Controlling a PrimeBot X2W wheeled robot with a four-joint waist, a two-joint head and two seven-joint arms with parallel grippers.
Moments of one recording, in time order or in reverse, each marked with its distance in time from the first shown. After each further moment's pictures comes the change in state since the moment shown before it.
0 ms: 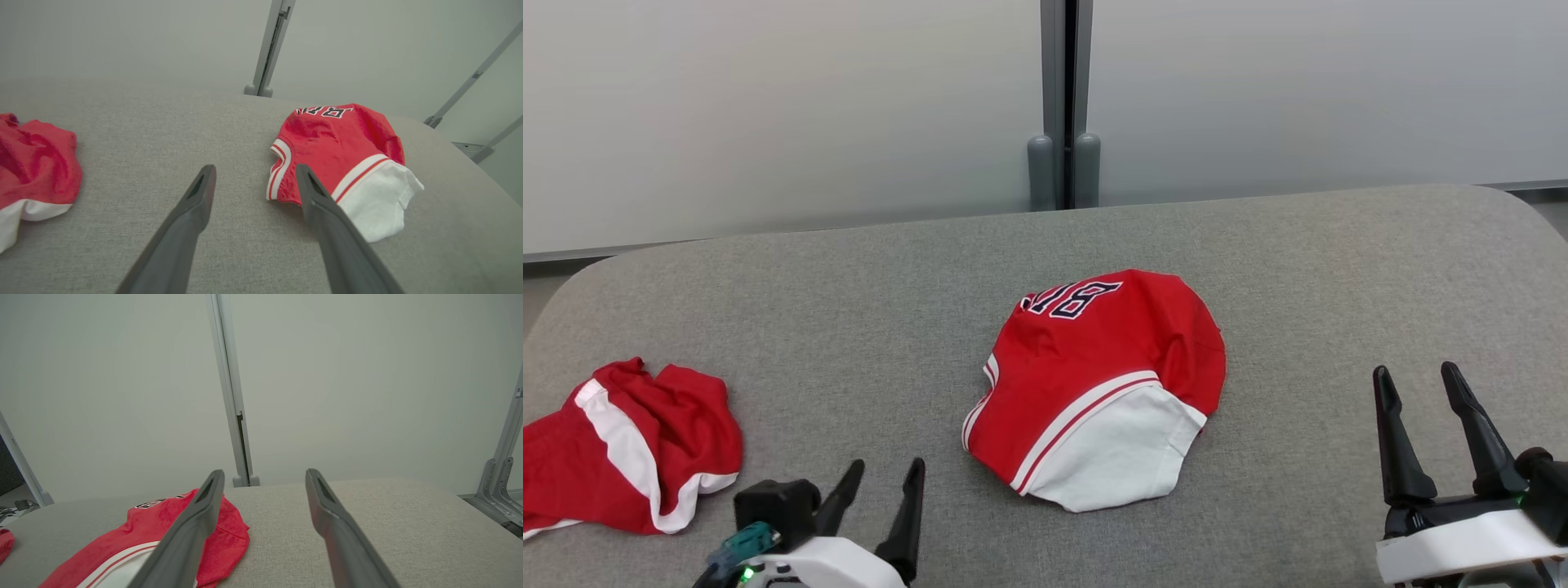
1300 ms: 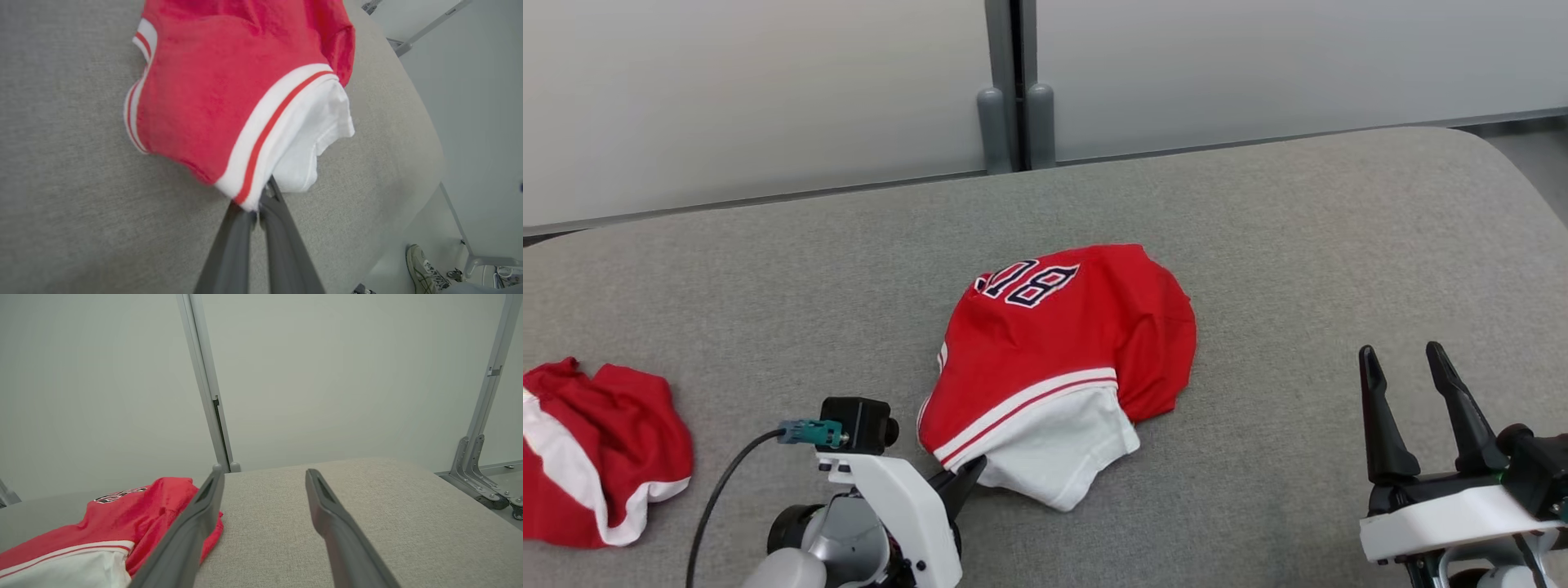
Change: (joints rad) left arm -0.230 -0.055 -0.094 0.214 -0.238 -0.164 0.361; right arm -0.069 0.011 0.014 0.057 0.000 0.000 -0.011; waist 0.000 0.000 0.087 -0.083
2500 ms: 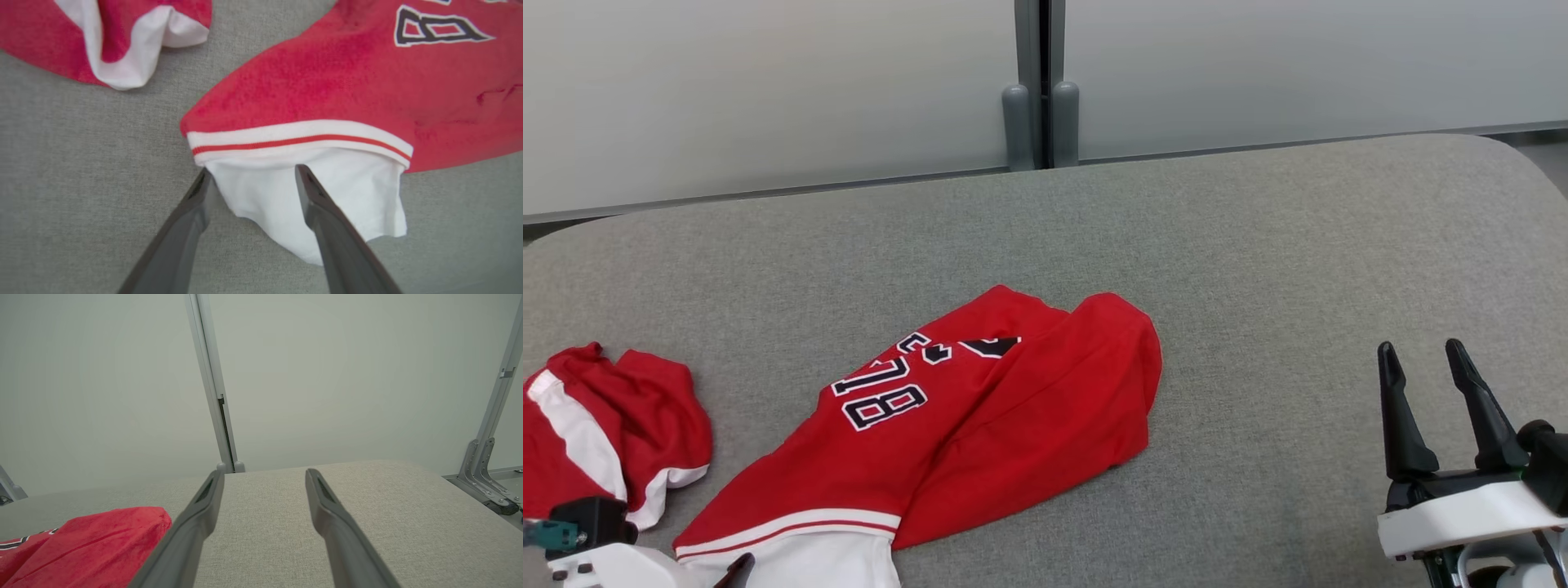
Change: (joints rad) left arm 0.330 0.349 0.301 -0.195 -0.085 0.177 0.119; right arm 0.005 -0.015 -0.024 -0.011 0.008 0.000 0.017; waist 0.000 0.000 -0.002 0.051
